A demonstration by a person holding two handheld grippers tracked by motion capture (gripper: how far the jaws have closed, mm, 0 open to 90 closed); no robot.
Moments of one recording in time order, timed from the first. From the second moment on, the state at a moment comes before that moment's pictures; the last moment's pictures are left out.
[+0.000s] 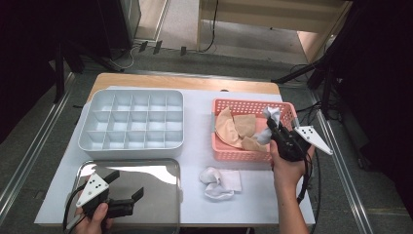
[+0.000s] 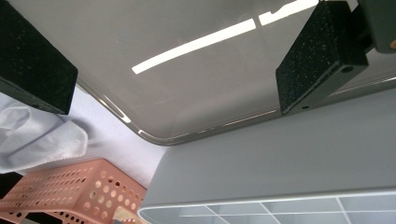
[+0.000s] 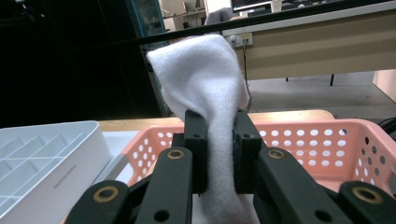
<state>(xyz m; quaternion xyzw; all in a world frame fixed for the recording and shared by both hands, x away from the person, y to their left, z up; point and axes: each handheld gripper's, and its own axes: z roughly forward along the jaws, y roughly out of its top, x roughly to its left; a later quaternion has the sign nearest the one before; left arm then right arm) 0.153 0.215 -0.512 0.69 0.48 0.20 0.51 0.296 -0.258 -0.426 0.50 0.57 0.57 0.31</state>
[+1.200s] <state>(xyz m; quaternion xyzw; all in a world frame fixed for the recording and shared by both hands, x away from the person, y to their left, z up) 0.179 0.145 -0.502 0.70 0.46 0.18 0.52 0.190 -0.268 -0.494 0.58 0.59 0.49 0.27</state>
